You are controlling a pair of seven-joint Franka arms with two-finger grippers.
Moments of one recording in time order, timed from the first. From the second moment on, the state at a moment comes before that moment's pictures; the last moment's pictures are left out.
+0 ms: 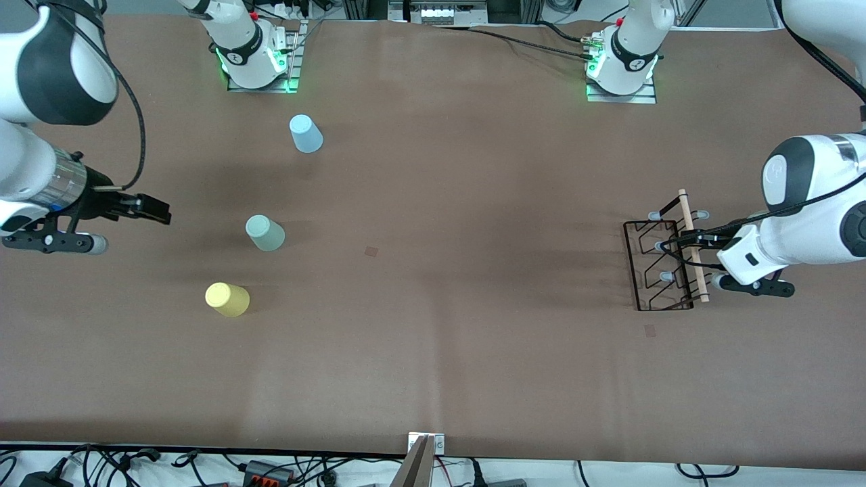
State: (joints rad) left arm 0.03 0.38 0.02 -1.69 0.02 1.79 0.14; right arm 0.05 0.17 -0.02 -1.70 0.00 1.83 0.10
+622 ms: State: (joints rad) left arm 0.02 0.38 0.02 -1.77 0.02 1.85 0.14; right arm 0.11 0.17 -0.01 -2.03 0.08 2.27 0.10
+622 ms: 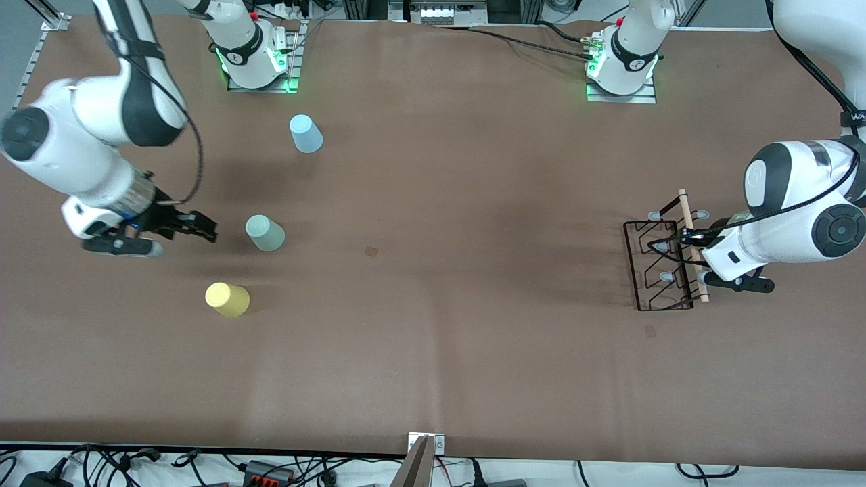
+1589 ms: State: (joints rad) left arm -0.02 0.36 -0.09 -1.61 0.01 1.77 0.02; right arm 0.22 0.34 -0.02 -2.12 0.08 2.46 0.16
